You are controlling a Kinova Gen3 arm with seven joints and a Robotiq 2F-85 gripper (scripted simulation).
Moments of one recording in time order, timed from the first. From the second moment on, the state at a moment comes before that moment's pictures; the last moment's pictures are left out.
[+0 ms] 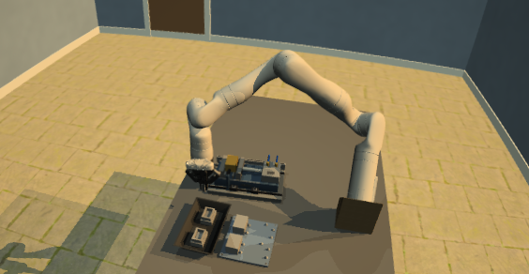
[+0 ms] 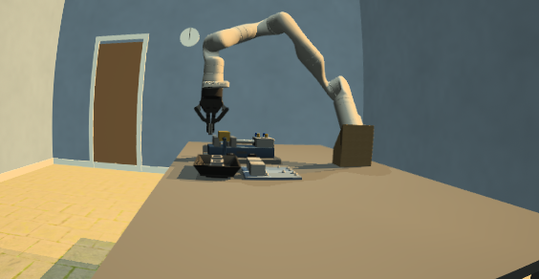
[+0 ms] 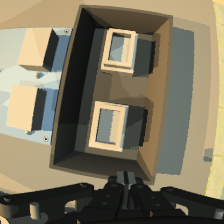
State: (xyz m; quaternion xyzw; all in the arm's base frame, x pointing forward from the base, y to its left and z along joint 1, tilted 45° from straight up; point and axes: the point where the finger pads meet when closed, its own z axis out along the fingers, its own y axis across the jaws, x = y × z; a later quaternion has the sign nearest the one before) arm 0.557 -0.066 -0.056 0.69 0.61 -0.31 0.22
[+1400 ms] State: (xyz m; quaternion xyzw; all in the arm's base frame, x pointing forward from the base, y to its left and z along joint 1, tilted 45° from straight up) arm 0.562 -0.040 -0.028 0.69 0.61 -0.32 0.22
